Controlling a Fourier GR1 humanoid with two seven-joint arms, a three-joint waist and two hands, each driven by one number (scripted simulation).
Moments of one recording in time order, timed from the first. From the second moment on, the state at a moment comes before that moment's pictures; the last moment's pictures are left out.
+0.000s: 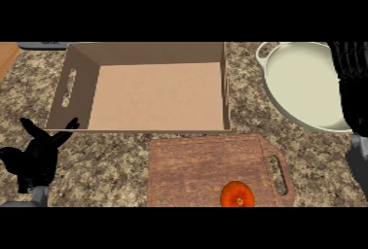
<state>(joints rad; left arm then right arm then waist) 0.01 0.38 -0.07 -1.45 0.26 0.30 -0.04 -0.35 -0.48 0.06 -1.65 -0.25 -0.19 -0.11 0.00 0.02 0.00</state>
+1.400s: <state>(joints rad) -0.20 0.38 -0.05 -1.59 0.25 0.29 0.16 -0.48 -0.67 0.42 -1.41 0.05 0.50 -0.57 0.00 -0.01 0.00</state>
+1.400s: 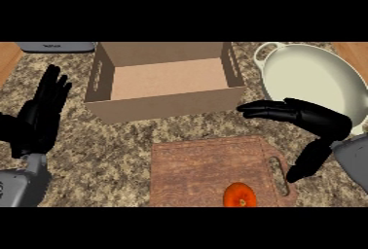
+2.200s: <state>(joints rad) -0.19 0.36 -0.02 -1.62 0.23 0.26 0.19 -0.37 -0.63 0.59 -1.82 0.31 0.67 -0.15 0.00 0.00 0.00</state>
